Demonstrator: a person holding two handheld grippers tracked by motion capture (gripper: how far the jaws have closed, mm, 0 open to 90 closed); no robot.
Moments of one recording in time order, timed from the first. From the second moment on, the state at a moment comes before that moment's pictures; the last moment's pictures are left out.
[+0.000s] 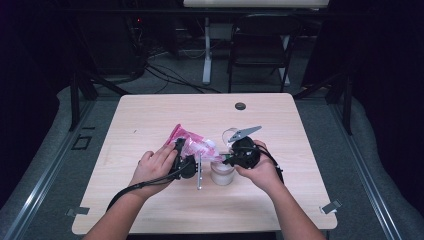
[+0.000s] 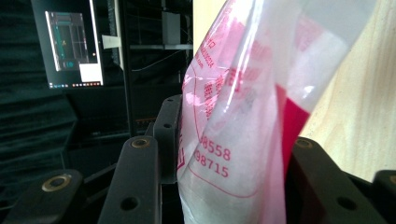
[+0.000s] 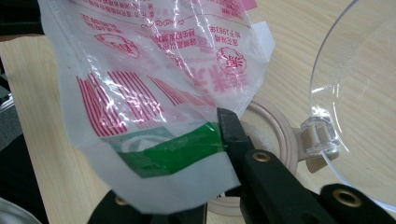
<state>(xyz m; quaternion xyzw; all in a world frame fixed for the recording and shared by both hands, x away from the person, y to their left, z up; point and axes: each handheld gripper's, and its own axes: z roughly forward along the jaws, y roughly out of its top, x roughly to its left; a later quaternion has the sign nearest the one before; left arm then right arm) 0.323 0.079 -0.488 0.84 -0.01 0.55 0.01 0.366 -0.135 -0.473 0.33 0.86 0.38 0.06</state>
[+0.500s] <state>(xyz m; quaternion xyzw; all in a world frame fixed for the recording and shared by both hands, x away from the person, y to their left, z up) 0.320 0.084 -0.498 0.85 0.04 0.53 0.04 0.364 -0.133 -0.472 0.33 0.86 0.38 0.06</state>
